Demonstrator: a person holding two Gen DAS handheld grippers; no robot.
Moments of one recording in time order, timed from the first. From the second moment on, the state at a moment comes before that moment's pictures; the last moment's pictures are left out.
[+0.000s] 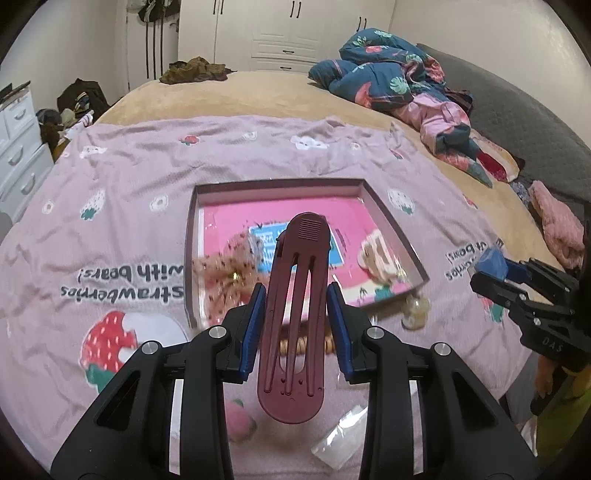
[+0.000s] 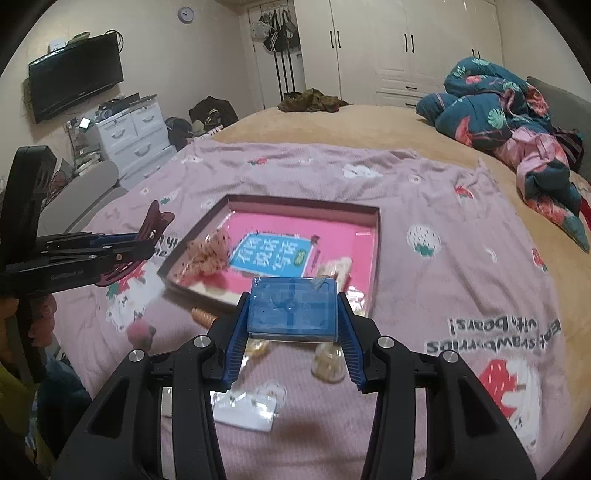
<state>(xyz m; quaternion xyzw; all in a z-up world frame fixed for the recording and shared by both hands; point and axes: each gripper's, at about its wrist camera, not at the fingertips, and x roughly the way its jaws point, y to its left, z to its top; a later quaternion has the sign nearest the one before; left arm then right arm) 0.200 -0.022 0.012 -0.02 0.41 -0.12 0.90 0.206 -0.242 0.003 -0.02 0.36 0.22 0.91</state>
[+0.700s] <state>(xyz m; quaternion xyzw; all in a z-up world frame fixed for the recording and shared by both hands) 0.292 -0.023 -0.007 -0.02 0.43 -0.11 0.89 0.271 -0.206 -0.012 -0.03 0.37 0.23 0.90</state>
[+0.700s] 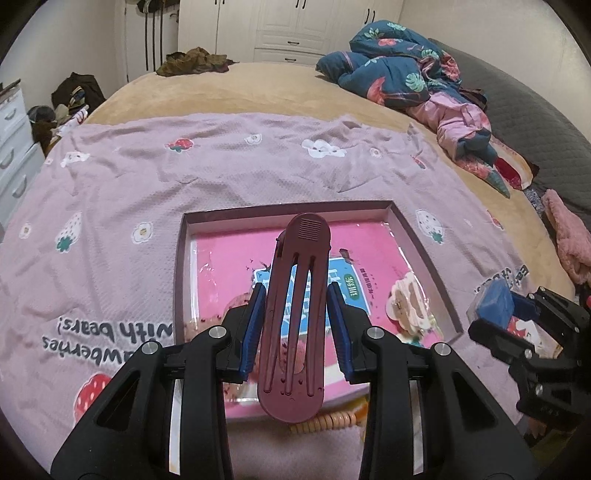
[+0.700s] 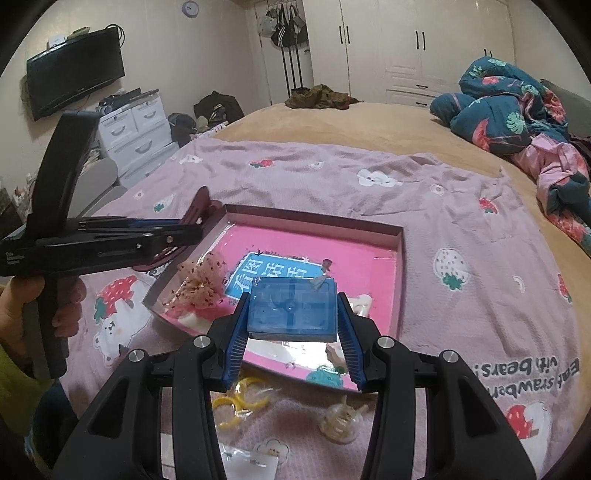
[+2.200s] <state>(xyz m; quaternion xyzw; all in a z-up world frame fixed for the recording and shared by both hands) 0.339 -0.016 -0.078 -0.02 0.51 -0.11 0.85 0.308 -0.151 -0.110 -0.04 0.46 0.25 0.85</state>
